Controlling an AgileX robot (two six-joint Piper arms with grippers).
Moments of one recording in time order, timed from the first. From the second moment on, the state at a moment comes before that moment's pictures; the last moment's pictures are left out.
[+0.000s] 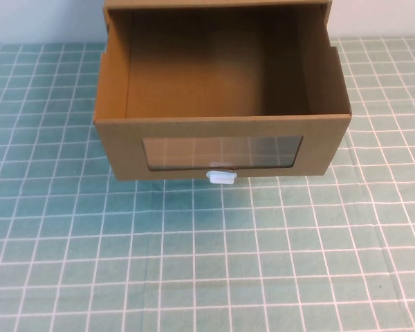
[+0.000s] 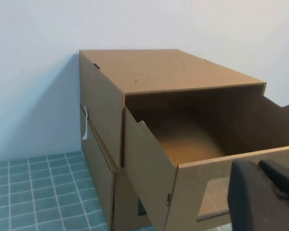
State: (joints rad) right arm 1.15 0.62 -1.07 -0.69 0.98 -0.15; left arm -0.20 0.24 -0.63 -0.45 0.52 0.35
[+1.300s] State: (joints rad) right arm 1.15 0.62 -1.07 -0.69 0.98 -0.15; left arm -0.20 -0.01 0.03 -0.01 0.35 0.12
